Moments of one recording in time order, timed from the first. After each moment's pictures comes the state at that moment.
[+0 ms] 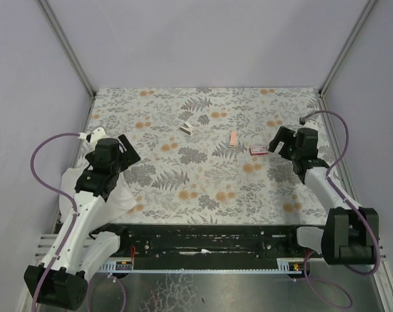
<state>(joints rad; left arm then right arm) -0.17 0.86 0.79 -0.59 -0.34 -0.58 0.00 1.18 0.63 0.00 0.00 0.38</state>
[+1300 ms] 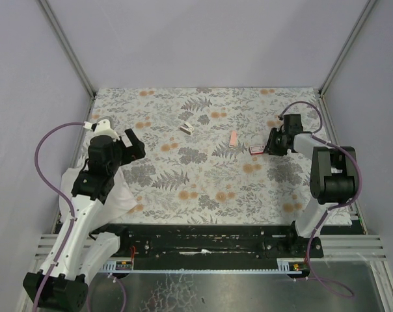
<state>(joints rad) -0.16 0.81 0.81 -0.44 -0.11 -0.40 0.00 1.79 1.03 -0.26 -0.20 0.27</state>
